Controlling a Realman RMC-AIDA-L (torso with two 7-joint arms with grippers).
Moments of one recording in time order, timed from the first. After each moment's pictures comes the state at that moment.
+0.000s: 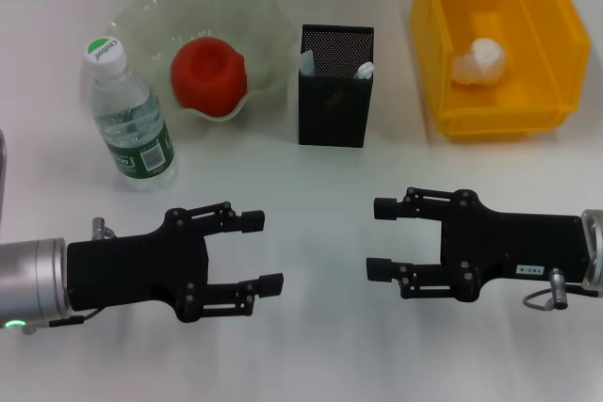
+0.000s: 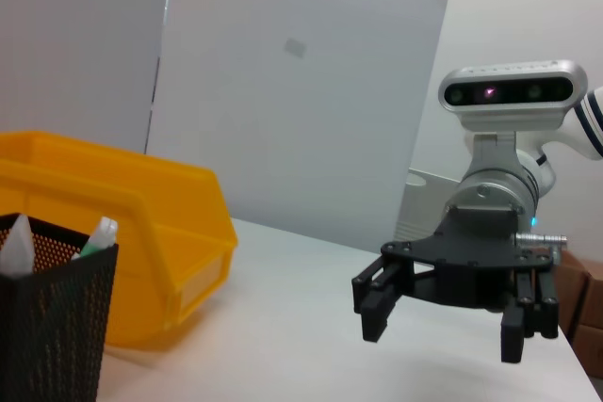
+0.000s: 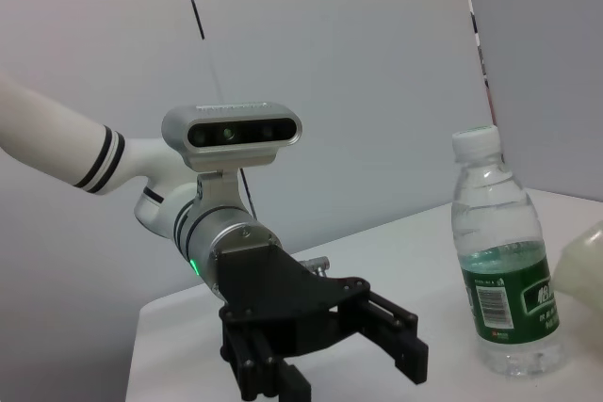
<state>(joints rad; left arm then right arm) -0.43 -2.04 0.88 0.37 1.83 1.66 -0.99 0.44 2.07 -0.95 -0.47 -1.76 -1.66 1.10</state>
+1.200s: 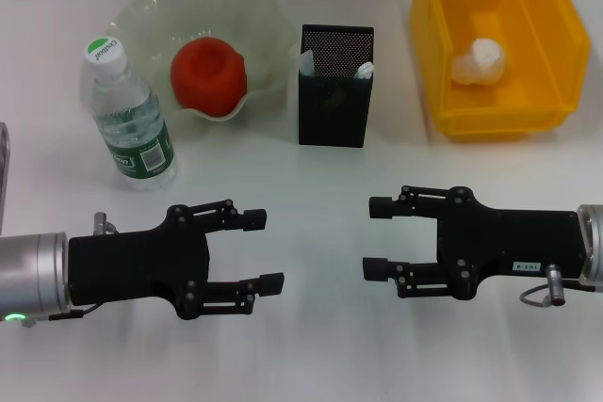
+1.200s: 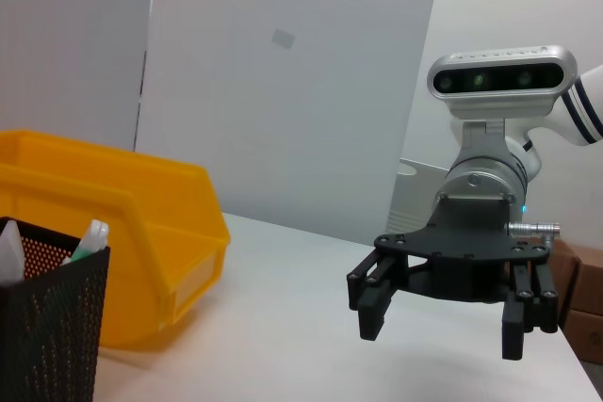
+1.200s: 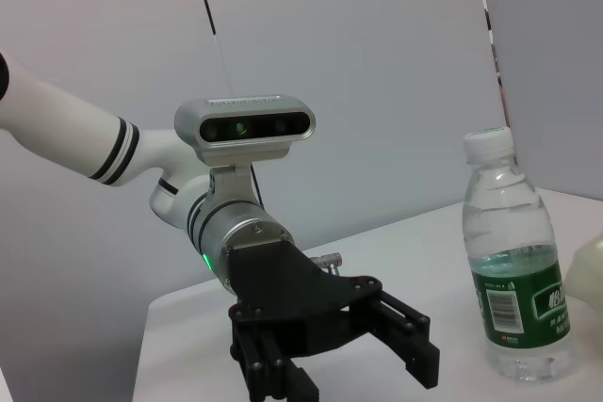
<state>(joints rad) -0.45 -2.04 0.89 0.39 1.85 1.66 -0.99 0.45 2.07 -0.95 -0.47 -1.77 -1.66 1.10</state>
